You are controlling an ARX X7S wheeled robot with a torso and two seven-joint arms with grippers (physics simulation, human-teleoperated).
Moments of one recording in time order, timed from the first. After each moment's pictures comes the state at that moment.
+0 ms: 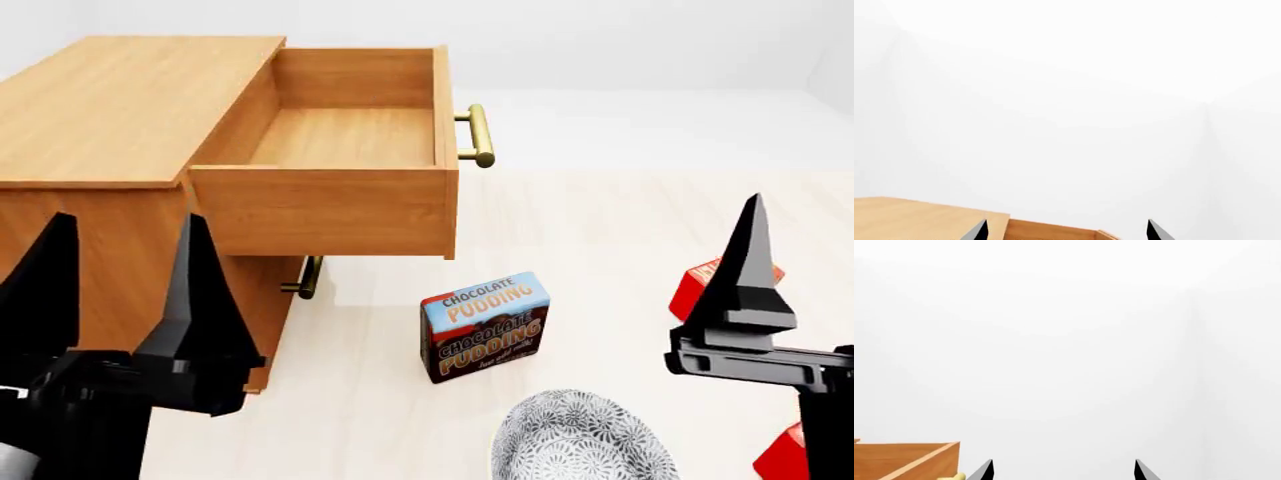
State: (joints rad) left arm -0.95 -1.14 1.57 0.62 -0.40 0.74 -1.30; right arm 0.03 1.04 -0.15 -1.04 0.71 0.15 1.01
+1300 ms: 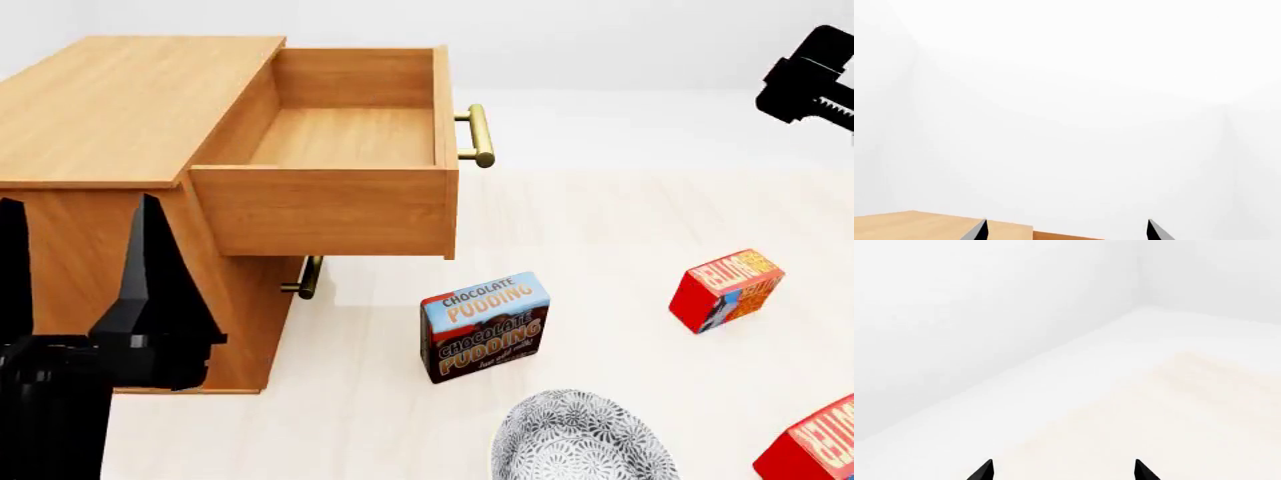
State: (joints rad) left arm -0.93 -1.21 1.51 0.58 -0.43 0.77 -1.27; right arm 1.22 0.94 -0.45 -0.03 1.68 0.65 1.09
